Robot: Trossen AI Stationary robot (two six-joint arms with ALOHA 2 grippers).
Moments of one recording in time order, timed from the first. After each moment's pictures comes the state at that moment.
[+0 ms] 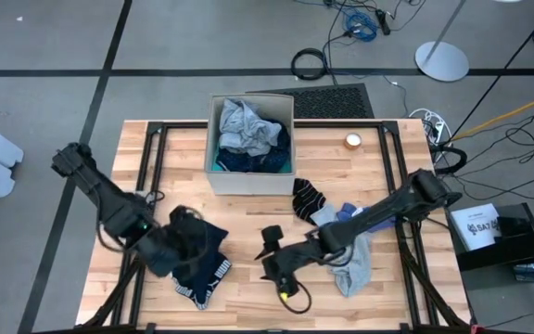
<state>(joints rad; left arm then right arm) -0.74 1.26 1.23 -0.97 -0.51 -0.99 0.43 1.88 1.40 -0.20 0.16 -0.04</state>
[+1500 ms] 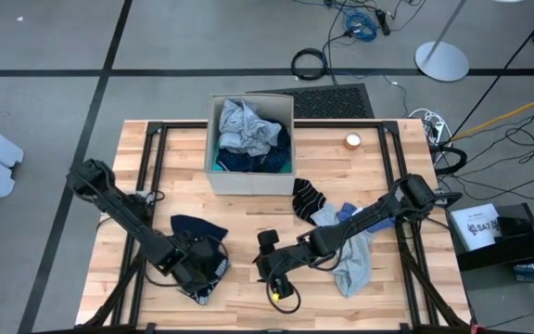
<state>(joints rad) -0.76 1.56 0.78 -0.59 -0.21 -1.16 0.41 1.97 1.40 -0.14 0.12 0.01</state>
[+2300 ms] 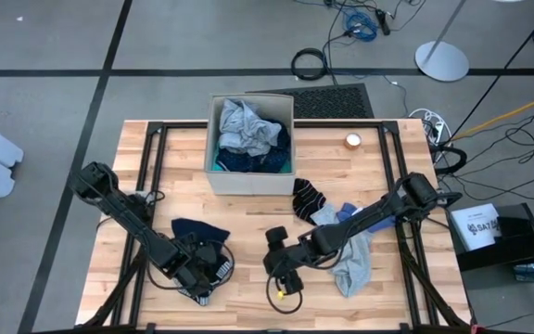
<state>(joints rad) -0.75 1.59 0.83 -0.60 -0.20 -1.03 0.41 1.95 1.40 -0.37 0.13 0.01</state>
